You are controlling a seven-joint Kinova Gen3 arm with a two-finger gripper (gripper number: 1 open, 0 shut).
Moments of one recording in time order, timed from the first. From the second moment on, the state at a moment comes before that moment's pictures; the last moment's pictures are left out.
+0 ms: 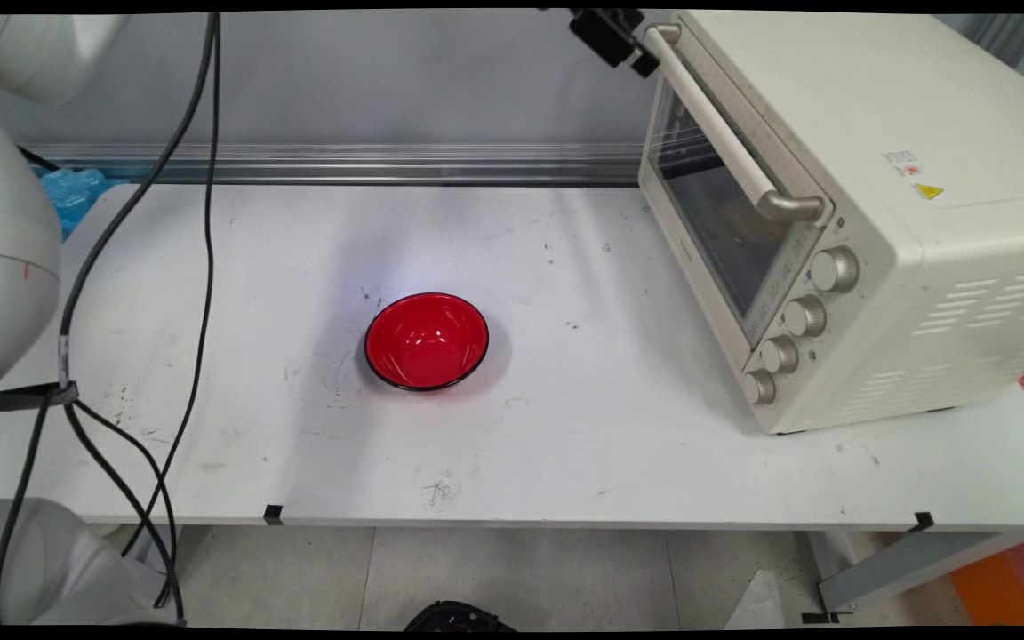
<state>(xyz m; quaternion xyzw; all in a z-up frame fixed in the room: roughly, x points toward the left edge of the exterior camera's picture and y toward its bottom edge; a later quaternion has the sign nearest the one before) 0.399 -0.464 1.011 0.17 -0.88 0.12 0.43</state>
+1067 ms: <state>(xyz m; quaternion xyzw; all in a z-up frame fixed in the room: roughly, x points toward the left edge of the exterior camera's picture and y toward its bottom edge) 0.330 -0.486 1.004 0.16 -0.89 0.10 0.41</state>
